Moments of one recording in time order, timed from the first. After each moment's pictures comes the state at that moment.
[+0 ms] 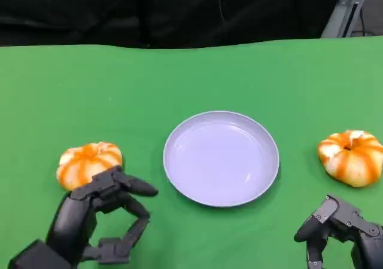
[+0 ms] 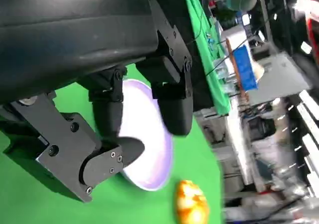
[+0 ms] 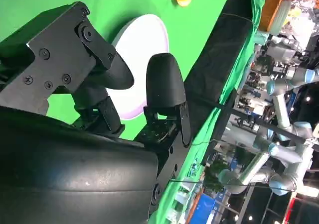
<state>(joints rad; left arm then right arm) 0.08 0.11 -0.03 0.15 0.01 -0.52 -0.20 0.41 0.00 0.09 -0.14 -0.24 -0.53 -0.11</state>
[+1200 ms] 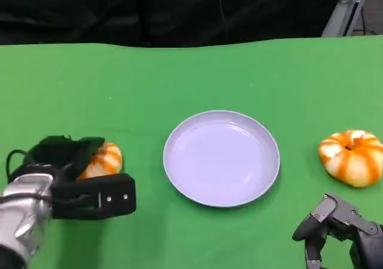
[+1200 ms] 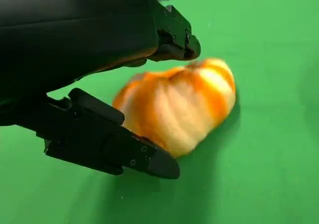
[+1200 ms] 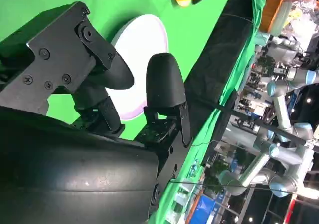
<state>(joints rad) -0.51 0.36 -0.38 0.70 0.83 0.00 -0.06 0.41 0.00 0.09 -0.16 -0.24 -0.52 -0.11</state>
